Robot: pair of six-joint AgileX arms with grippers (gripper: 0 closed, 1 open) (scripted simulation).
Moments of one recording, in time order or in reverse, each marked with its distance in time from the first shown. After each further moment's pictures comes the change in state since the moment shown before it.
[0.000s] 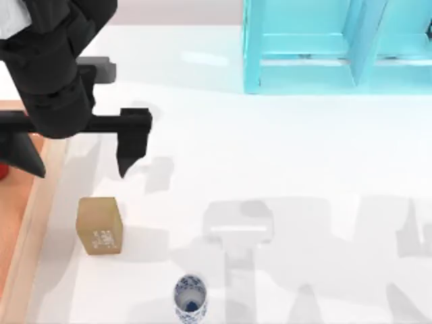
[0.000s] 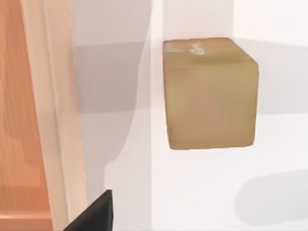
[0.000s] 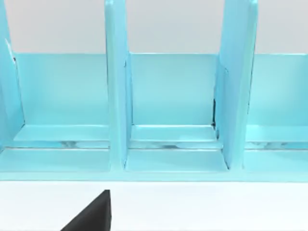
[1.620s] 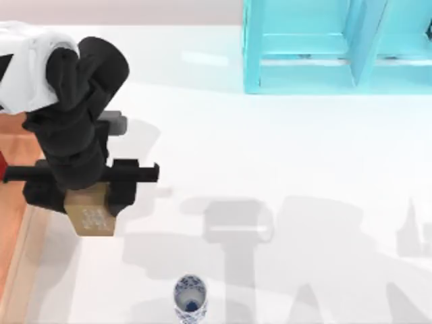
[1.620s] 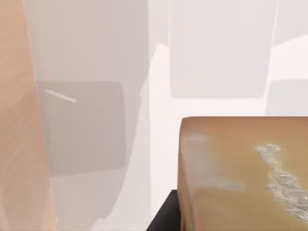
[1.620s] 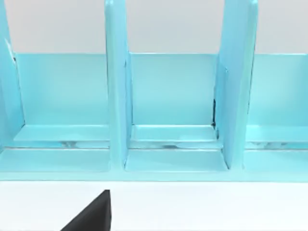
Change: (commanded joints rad) left arm 0.004 0.032 -0.297 0.323 -0.001 0.007; right arm 0.000 0.000 0.000 0.000 0.000 0.000
